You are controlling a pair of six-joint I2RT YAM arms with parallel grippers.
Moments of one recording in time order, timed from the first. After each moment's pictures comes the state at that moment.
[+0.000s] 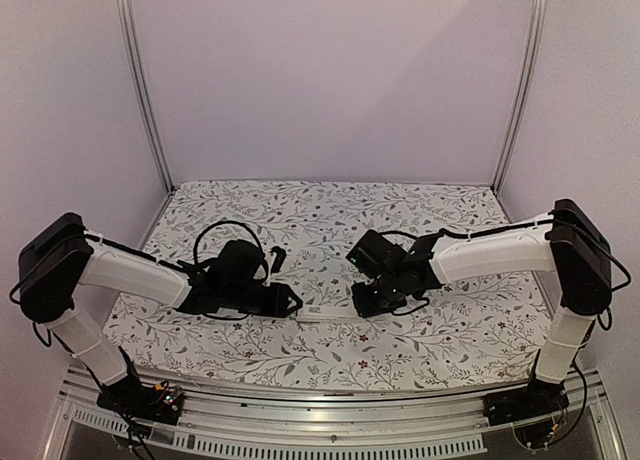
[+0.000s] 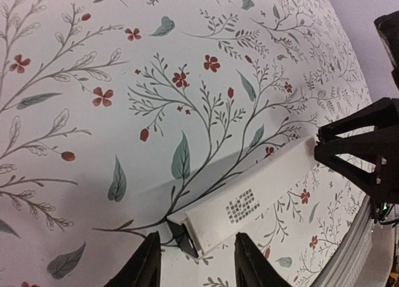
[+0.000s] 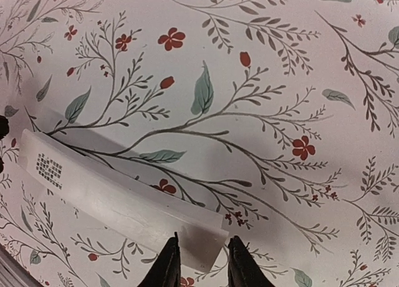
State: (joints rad) left arm -0.84 1.61 0.67 0.18 0.12 -0.65; right arm 0.99 1.82 1.16 -0.47 0.15 0.67
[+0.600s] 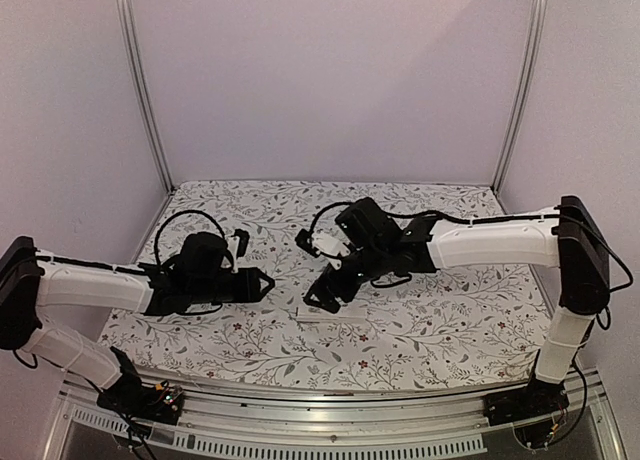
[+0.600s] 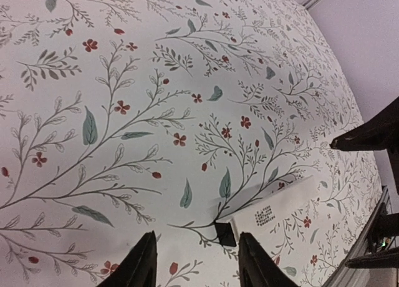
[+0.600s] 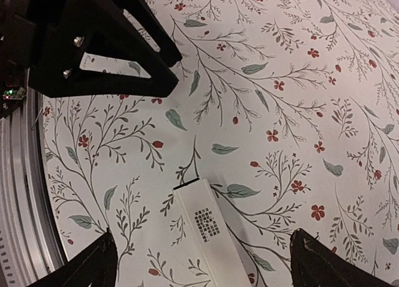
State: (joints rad) left arm -0.76 1.35 0.55 0.16 0.00 -0.64; right arm 0.99 1.82 1.31 -0.30 -0.16 -0.02
